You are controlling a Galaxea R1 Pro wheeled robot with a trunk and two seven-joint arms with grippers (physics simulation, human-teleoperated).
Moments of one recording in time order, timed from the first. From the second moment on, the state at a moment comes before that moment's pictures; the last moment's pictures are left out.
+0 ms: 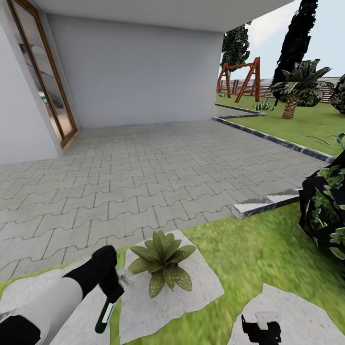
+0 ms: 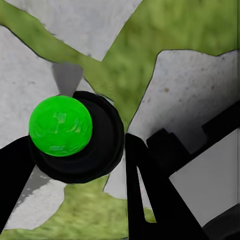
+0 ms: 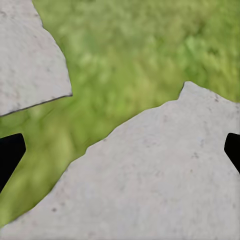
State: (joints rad) left arm -0.78 0.11 -0.49 -0.56 -0.66 0.96 -1.07; right arm -0.42 -0.11 0.12 -0.12 -0.03 -0.46 -0.16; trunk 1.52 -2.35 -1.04
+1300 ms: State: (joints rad) left arm -0.83 0.11 -0.47 -0.58 -0.67 0.95 -1.08; right arm -0.42 -0.11 0.12 -0.12 -0.03 -0.46 -0.16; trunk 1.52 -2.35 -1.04
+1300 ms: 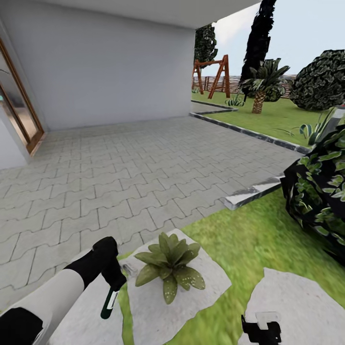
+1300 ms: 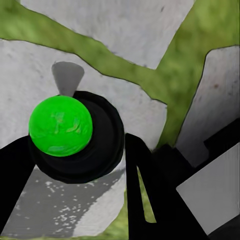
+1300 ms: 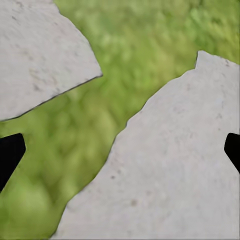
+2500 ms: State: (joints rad) left arm -0.75 0.11 -0.51 -0.56 -0.67 0.95 -1.07; right arm -0.42 -0.11 0.12 -0.12 -0.03 -0.46 -0.16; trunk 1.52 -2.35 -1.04
